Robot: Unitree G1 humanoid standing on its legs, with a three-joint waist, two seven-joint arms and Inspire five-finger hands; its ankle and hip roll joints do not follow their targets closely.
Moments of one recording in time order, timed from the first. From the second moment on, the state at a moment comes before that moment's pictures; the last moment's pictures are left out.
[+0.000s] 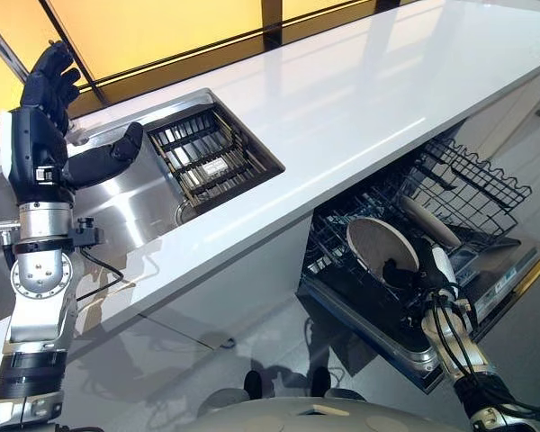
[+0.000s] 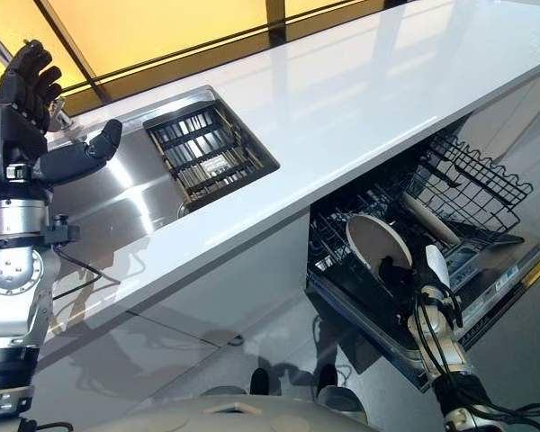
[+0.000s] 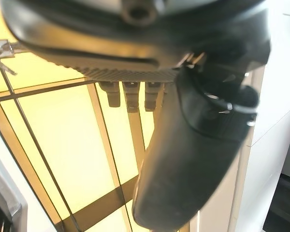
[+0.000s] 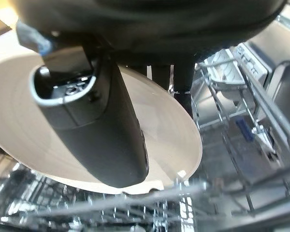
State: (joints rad) left arm -0.05 0.64 0.23 -0.10 -0.32 -0.37 0.18; right arm -0.01 -0.48 0.10 0.43 -0.12 0.12 -0.31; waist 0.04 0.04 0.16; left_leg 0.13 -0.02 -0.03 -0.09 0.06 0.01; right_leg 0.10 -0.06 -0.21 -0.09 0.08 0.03
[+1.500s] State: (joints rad) left arm 0.04 0.58 0.17 -0.11 -0.32 -0.33 0.09; right arm 0.01 -0.44 -0.16 0.02 0.04 -0.30 -0.62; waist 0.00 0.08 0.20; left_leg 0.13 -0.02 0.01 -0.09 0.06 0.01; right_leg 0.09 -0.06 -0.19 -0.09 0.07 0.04
